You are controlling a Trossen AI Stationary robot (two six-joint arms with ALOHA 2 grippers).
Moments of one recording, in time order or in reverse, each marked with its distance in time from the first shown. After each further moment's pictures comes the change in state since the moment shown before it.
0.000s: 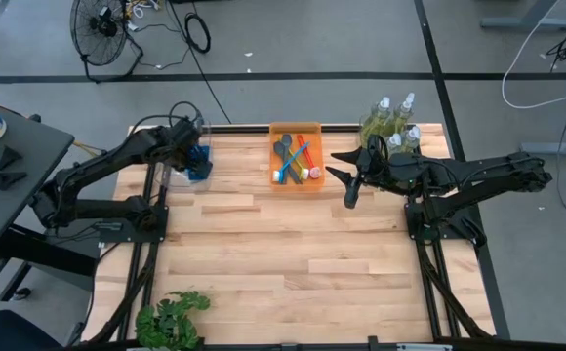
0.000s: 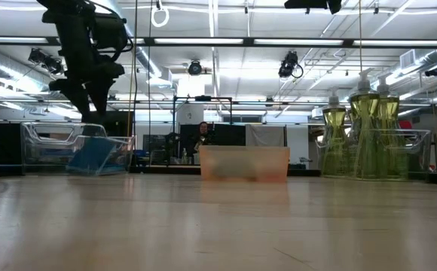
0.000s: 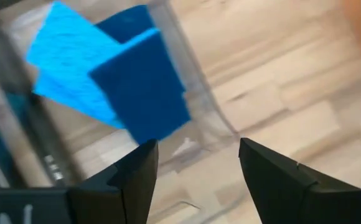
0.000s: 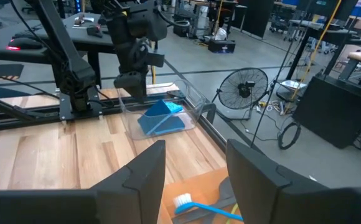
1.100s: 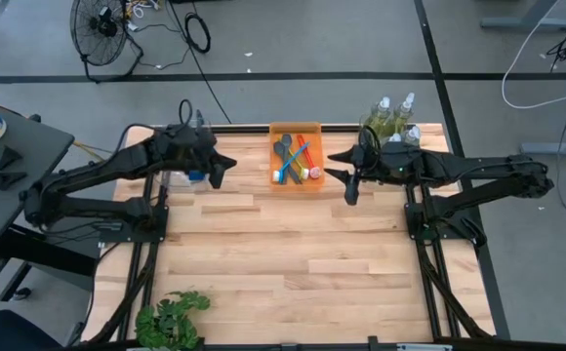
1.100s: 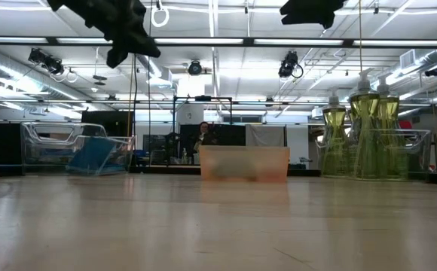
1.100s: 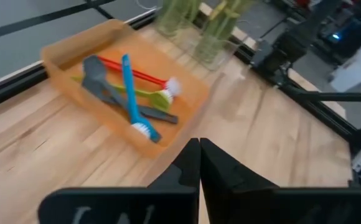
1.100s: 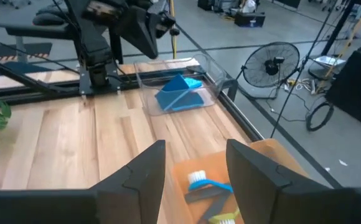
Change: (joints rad) left arm -0.307 -0.130 0.000 0.567 0.191 0.001; right arm -0.132 0.005 0.000 -0.082 -0.248 0.024
